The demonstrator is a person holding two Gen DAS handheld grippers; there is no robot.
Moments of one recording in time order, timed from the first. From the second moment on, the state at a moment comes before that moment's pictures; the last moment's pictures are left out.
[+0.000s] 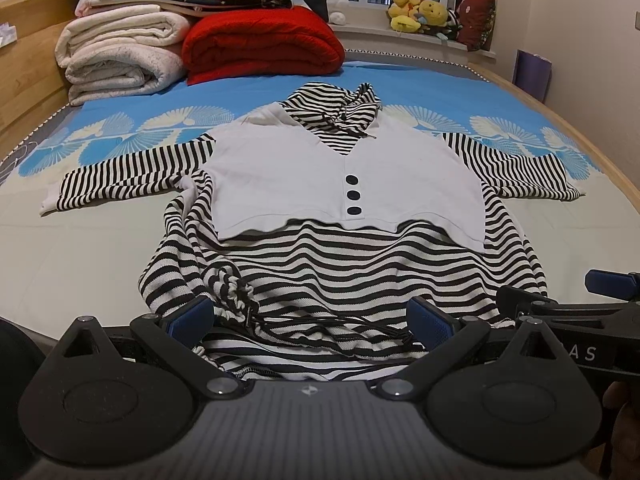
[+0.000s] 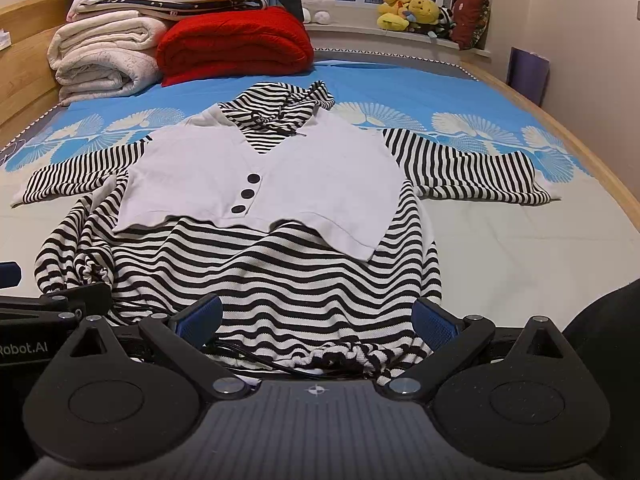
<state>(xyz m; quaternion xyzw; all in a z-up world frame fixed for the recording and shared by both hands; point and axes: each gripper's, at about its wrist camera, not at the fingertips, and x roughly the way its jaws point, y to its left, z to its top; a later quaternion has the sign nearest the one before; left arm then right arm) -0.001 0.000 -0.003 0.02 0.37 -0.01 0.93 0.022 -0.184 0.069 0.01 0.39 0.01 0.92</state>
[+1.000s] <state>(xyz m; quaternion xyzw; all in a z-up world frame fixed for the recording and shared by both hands) 0.149 0.154 -0.109 -0.15 0.57 0.09 0.81 0.115 -0.264 0.003 0.06 0.50 -0.10 0.86</state>
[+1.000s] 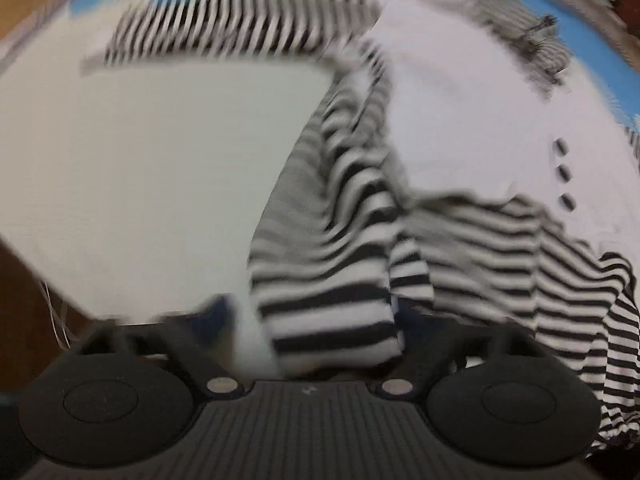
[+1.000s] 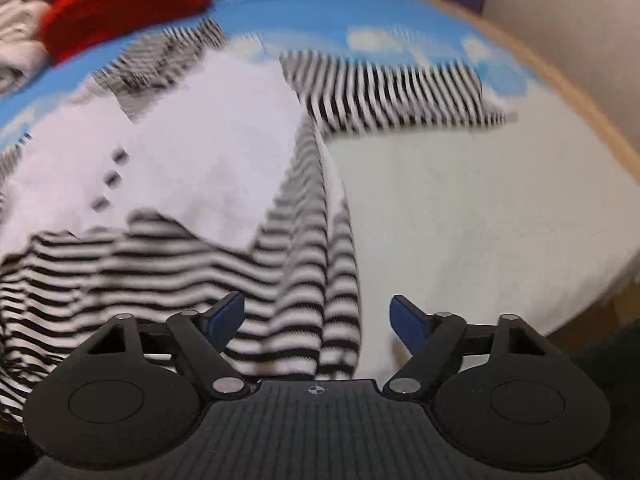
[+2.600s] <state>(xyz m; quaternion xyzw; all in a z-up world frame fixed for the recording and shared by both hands) 0.286 0.255 0.049 -0.09 0.33 0.17 0.92 0.183 -0.262 0.181 0.05 0.26 0.00 0.97</state>
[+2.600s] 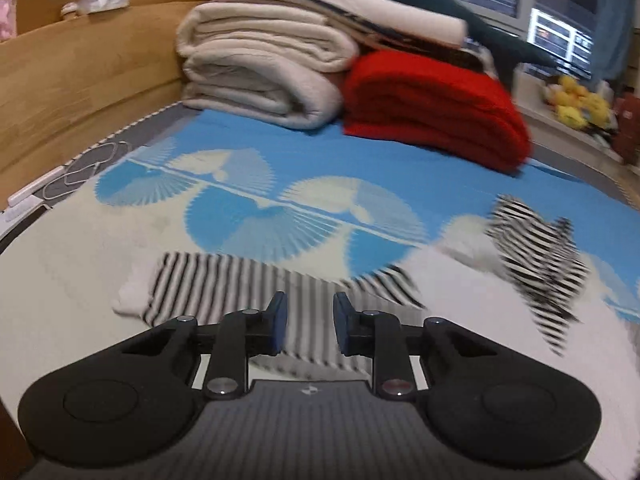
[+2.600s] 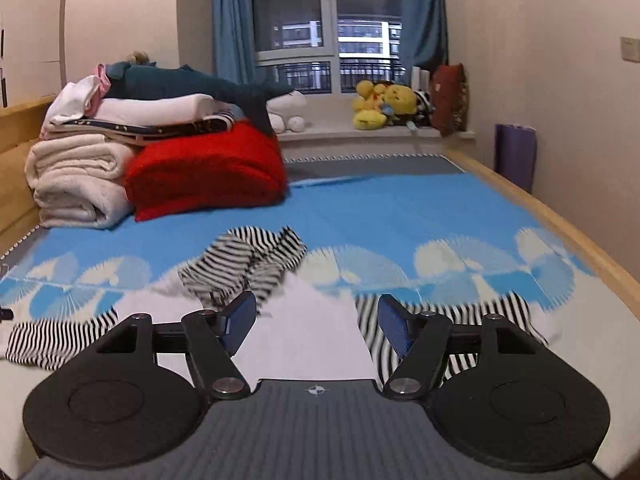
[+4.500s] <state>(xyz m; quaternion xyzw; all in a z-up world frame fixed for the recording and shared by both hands) 0.400 0.184 0.045 -0.15 0.44 0.14 0.87 0.429 -0.234 -0.045 0.25 0.54 -0.05 0.80</state>
